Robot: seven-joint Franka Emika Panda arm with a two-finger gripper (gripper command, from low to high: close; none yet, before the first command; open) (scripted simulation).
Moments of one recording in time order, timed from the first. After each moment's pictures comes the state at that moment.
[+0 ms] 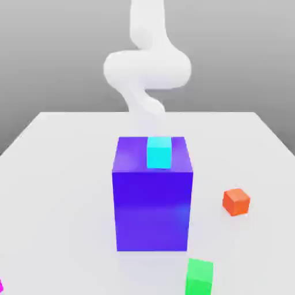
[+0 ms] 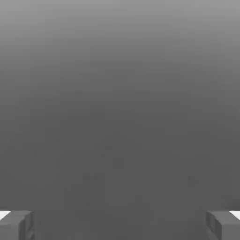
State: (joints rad) arm 0.00 -0.71 -0.04 -2.28 0.01 2.32 0.78
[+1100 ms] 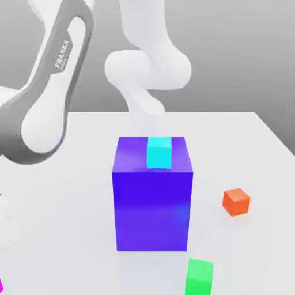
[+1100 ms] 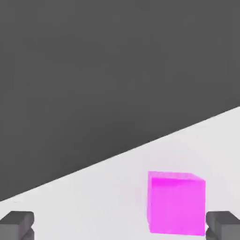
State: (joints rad) arm -0.23 0.48 -0.33 -2.07 0.29 2.53 0.43
